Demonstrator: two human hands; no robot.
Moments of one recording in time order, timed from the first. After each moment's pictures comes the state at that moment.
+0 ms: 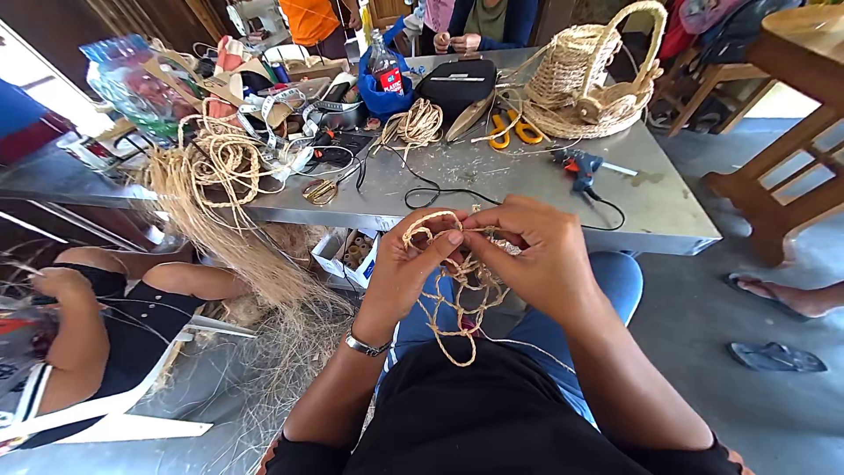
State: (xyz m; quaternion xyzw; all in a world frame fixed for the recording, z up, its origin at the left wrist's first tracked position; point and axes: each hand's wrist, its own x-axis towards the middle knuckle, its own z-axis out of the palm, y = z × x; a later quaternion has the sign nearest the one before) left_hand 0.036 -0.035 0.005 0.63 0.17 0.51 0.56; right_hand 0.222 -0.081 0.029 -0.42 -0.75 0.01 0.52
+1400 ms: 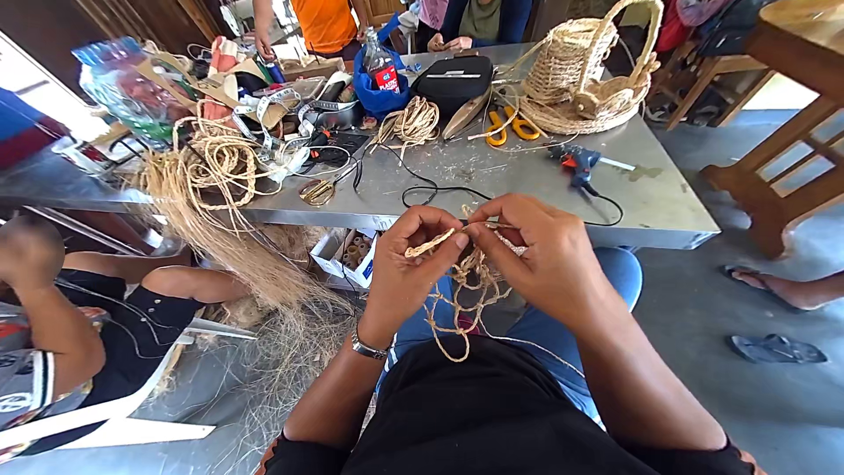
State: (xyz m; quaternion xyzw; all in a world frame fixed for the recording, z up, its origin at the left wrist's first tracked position) left_hand 0.040 -0.037 0.006 0.70 0.17 0.55 0.42; right_hand 0.229 -0.089 0.034 -0.45 -0.76 -0.04 0.46
